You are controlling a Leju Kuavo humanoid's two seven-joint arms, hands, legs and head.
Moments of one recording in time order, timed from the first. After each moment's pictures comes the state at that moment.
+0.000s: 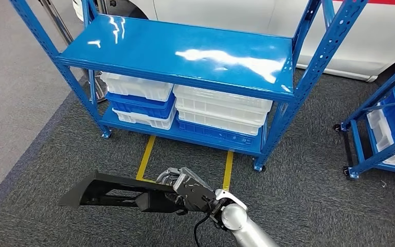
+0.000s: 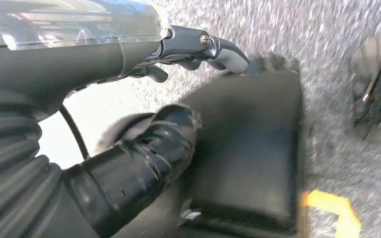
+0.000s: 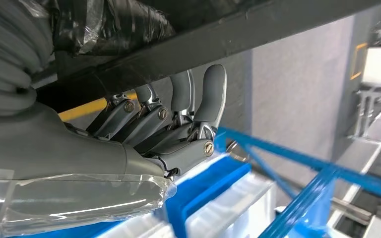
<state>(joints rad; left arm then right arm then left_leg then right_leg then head) -0.16 -0.21 -0.33 -0.24 -1.16 -0.23 0.06 -0.35 0.14 0.59 -1.16 0.02 0.29 -0.30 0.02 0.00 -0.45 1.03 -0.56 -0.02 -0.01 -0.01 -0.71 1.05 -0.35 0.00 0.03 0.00</state>
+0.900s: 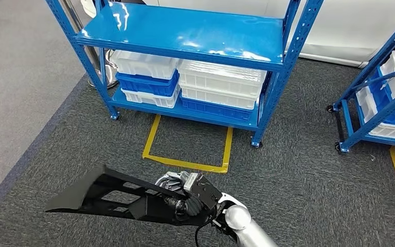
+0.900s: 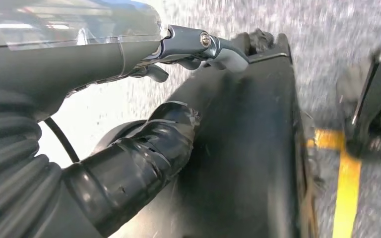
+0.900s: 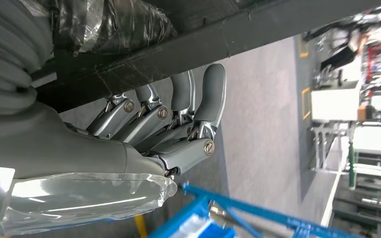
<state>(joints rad) -0.19 -0.21 -0.39 -0.25 -1.18 -0.29 0.04 -0.34 0.13 0.59 -1.16 -0.16 0.43 -0.35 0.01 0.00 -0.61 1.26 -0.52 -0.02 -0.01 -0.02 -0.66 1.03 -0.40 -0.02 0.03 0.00</state>
